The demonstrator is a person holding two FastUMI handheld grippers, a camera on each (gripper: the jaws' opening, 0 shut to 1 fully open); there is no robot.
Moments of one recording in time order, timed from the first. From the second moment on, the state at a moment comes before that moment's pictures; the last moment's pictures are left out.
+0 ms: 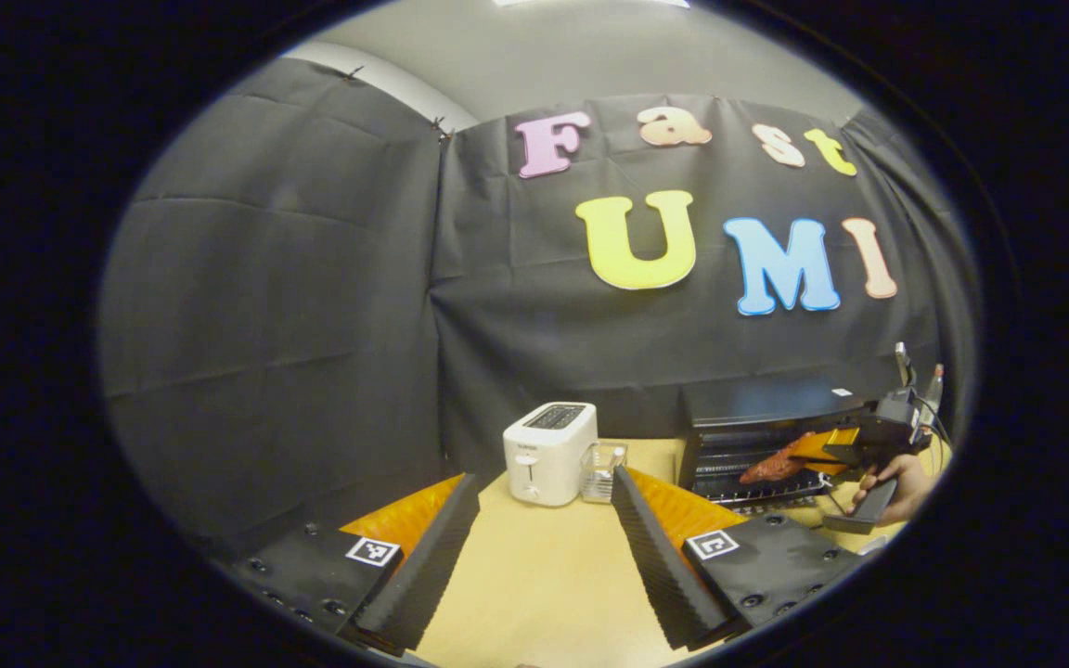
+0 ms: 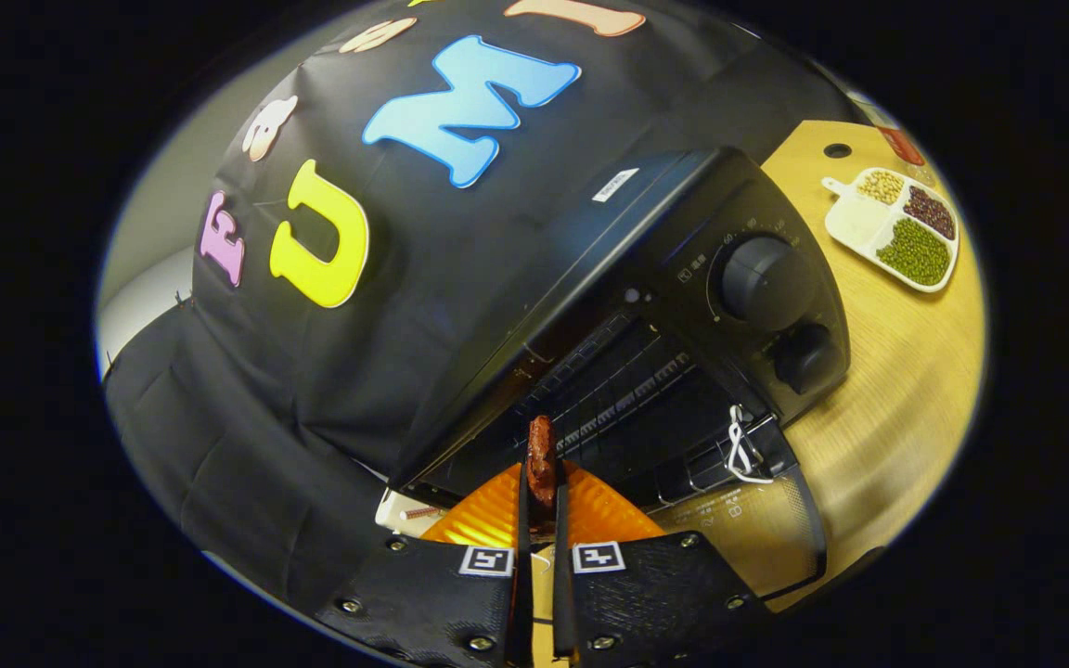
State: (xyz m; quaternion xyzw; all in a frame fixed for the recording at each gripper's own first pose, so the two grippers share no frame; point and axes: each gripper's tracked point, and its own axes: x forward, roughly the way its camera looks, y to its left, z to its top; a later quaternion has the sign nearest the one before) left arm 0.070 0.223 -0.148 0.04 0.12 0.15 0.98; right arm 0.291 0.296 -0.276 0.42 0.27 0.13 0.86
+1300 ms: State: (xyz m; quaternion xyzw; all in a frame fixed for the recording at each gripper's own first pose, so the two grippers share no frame) left arm 0.098 0.135 -0.179 0.00 0.13 0.06 0.99; right arm 0.226 0.256 -0.214 0.16 0.19 0.15 0.96
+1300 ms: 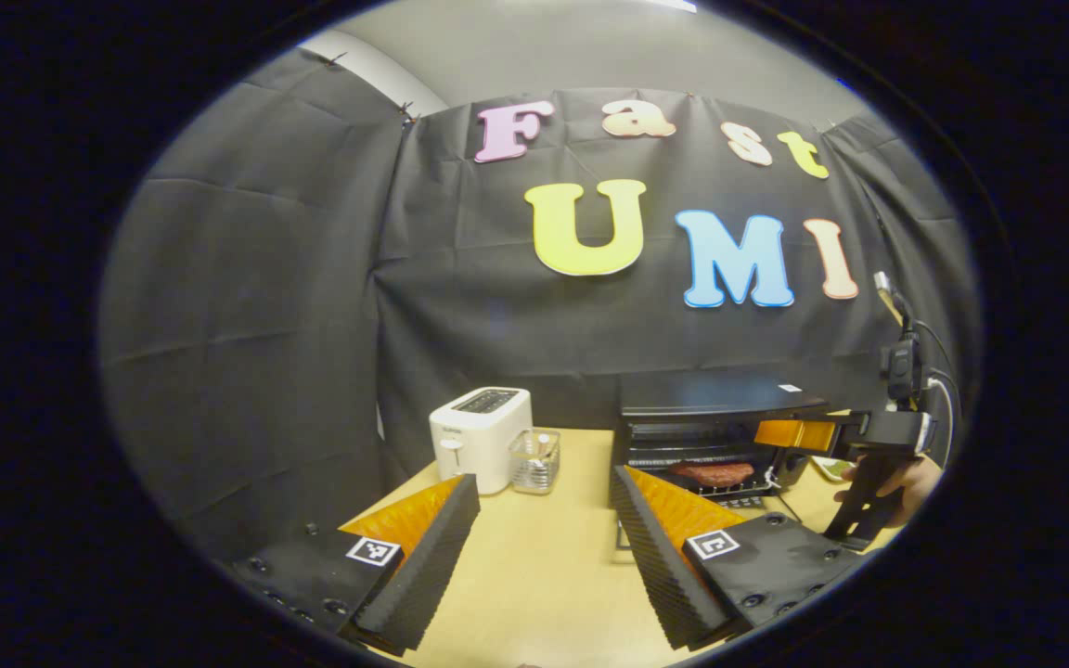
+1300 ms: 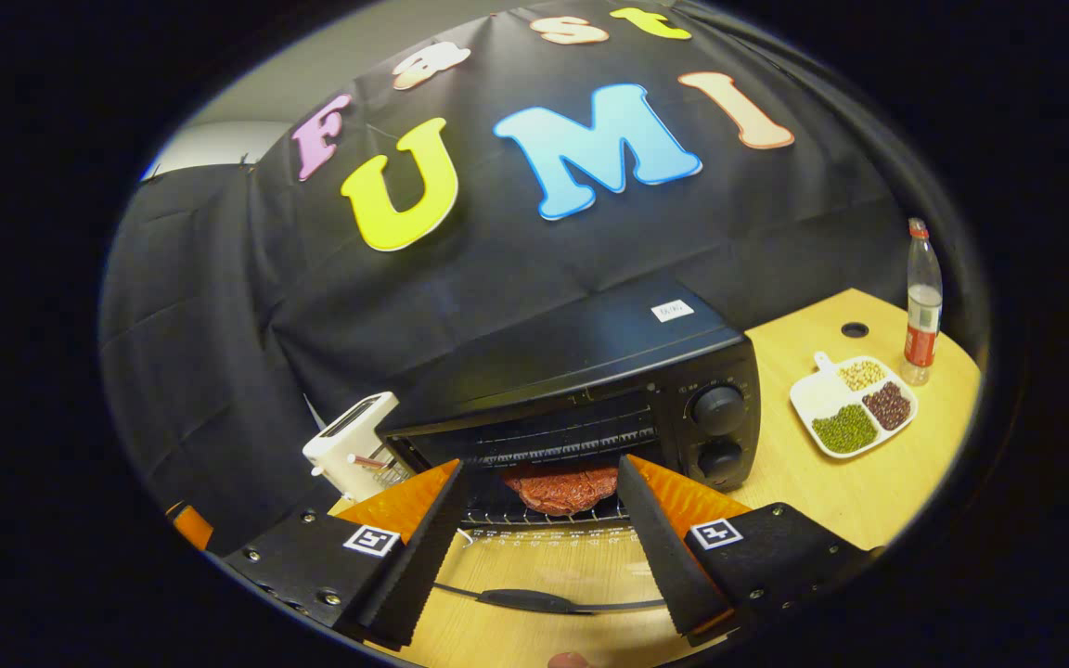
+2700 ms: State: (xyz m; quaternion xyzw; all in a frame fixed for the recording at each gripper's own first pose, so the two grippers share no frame) left arm 0.134 -0.059 -0.402 0.00 0.37 -0.11 0.92; right arm 0.087 0.051 -0.127 0.00 0.07 -0.01 1.00
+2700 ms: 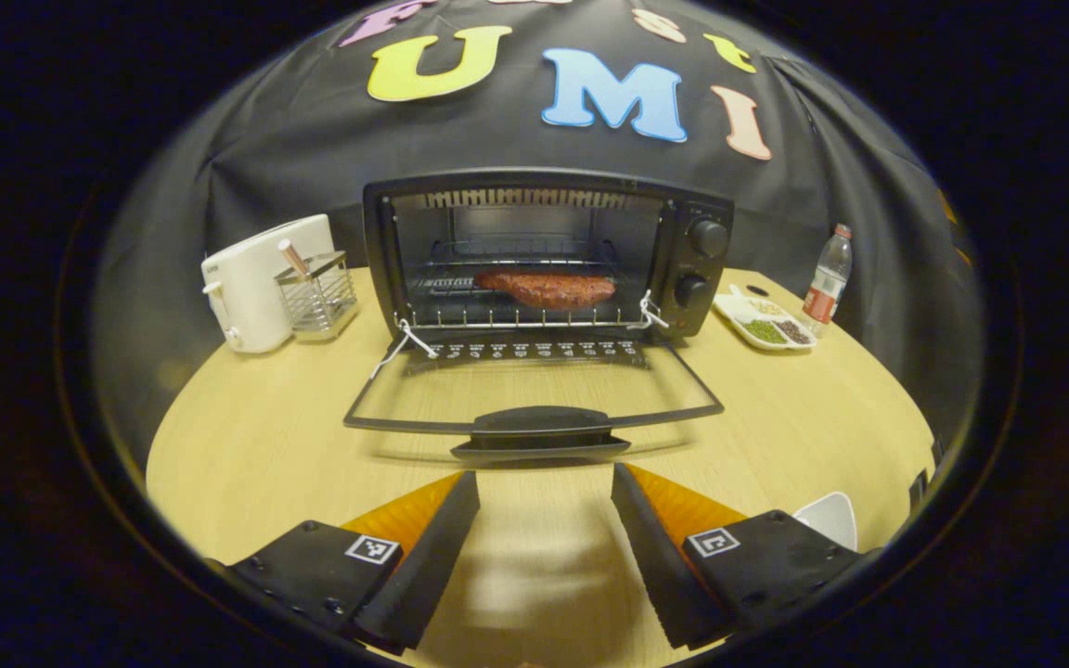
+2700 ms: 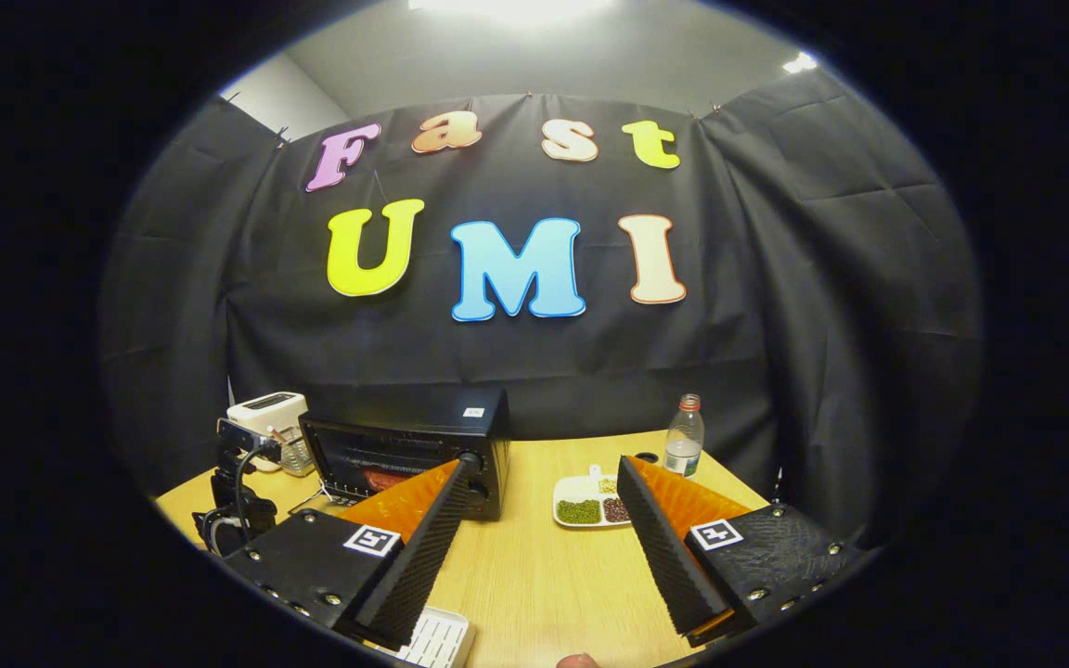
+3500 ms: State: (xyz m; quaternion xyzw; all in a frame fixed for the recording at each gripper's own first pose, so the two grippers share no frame) left arm 0.161 -0.054 -0.397 0.01 0.36 -0.09 0.93; right arm 0.090 0.058 -0.131 -0.01 0.08 -0.01 1.00
